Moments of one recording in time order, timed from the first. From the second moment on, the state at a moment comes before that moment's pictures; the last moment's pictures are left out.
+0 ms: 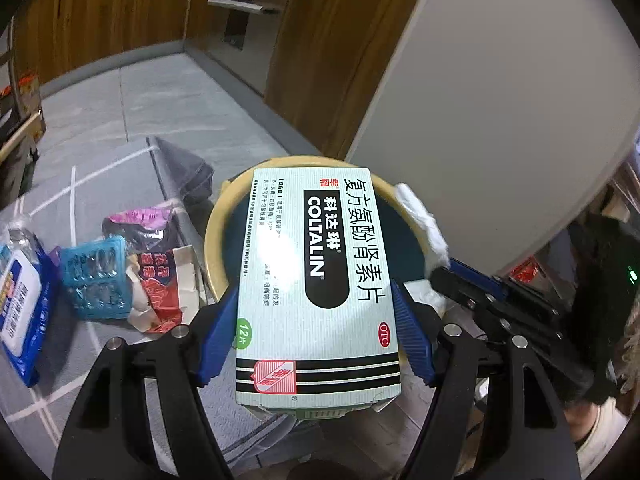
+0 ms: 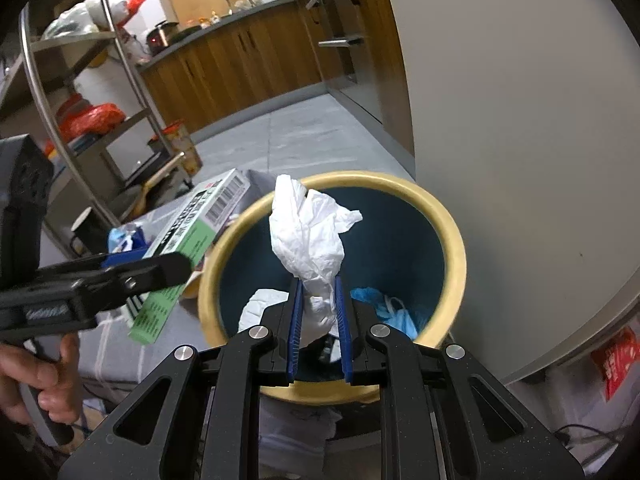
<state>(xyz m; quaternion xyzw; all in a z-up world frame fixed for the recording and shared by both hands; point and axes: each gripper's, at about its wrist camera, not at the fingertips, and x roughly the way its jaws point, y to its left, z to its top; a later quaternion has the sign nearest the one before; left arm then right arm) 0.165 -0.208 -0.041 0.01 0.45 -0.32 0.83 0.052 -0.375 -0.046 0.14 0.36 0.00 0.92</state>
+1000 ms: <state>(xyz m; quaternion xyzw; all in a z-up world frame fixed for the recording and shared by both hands) 0.181 -0.209 -0.060 -0.03 0.48 -0.29 0.83 0.066 -0.373 -0.067 0.12 0.39 -0.01 0.91</state>
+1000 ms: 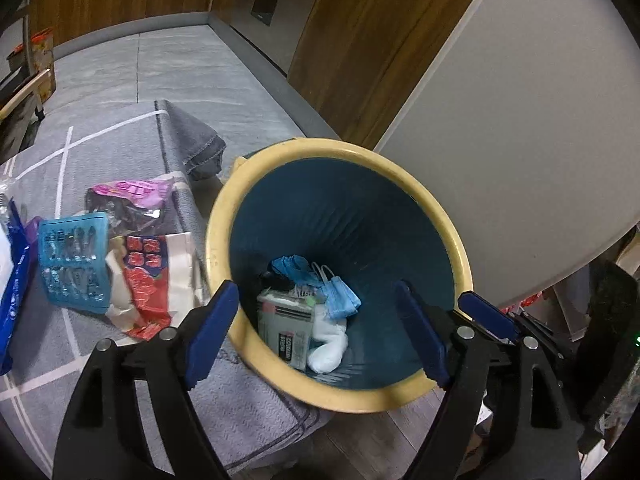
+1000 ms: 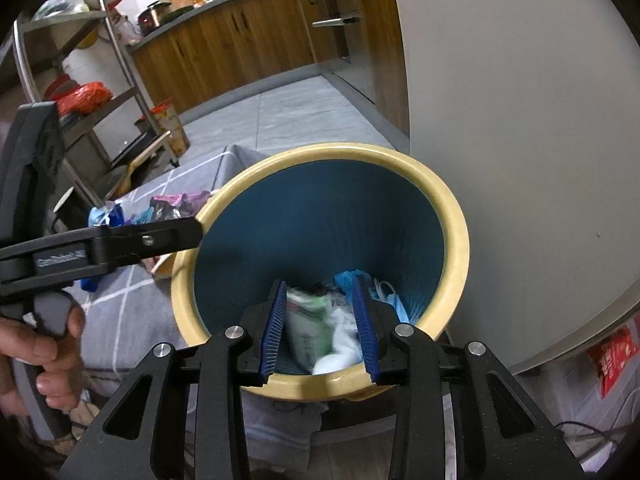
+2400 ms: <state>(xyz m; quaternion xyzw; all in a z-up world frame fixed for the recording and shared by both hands) 0.172 0.028 -0.042 -0.01 0.46 -0.15 0.87 0.067 -0.307 -0.045 0.10 0.38 0.04 0.92</state>
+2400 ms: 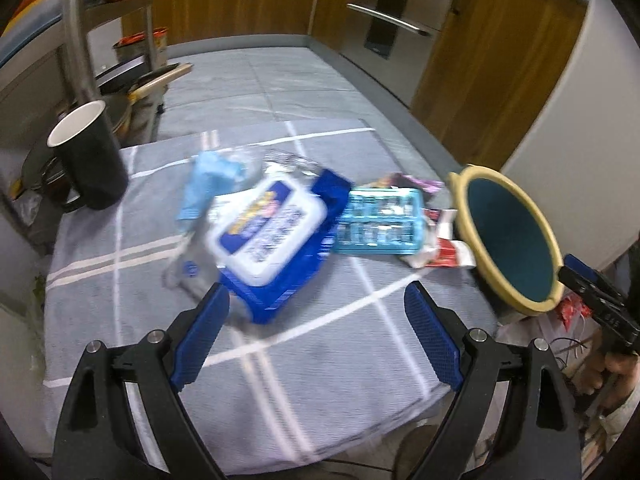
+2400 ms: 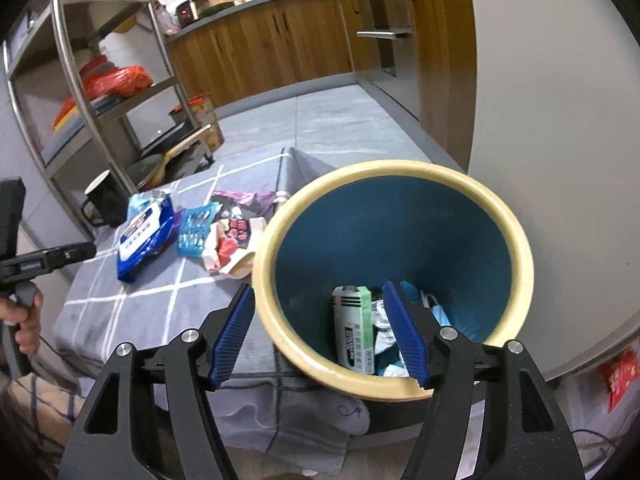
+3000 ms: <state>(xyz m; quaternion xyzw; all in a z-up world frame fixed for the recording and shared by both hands) 0.224 0.019 -0.073 0.12 0.44 -0.16 0.88 0.091 -0.269 -0.036 0.09 0.39 0.08 0.91</state>
